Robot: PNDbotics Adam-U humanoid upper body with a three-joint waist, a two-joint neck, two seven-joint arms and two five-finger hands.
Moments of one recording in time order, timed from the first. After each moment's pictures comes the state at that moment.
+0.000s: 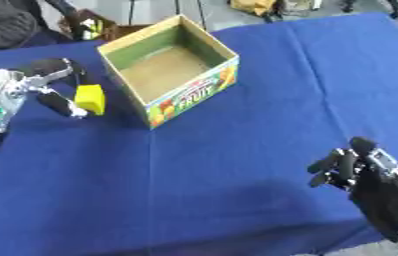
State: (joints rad) left arm -0.82 0.46 -0.11 -0.87 -0.96 -0.31 -0.33; right arm 0.03 -0.27 0.01 -1.92 -0.46 0.20 0.42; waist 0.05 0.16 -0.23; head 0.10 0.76
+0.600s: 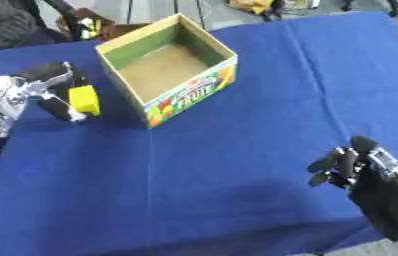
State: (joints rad) left arm -0.81 0.47 -0.10 -0.88 -0.92 -0.32 -0.27; right arm 0.03 -0.27 0.01 -1.92 -0.46 0.20 0.43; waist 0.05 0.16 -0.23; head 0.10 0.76
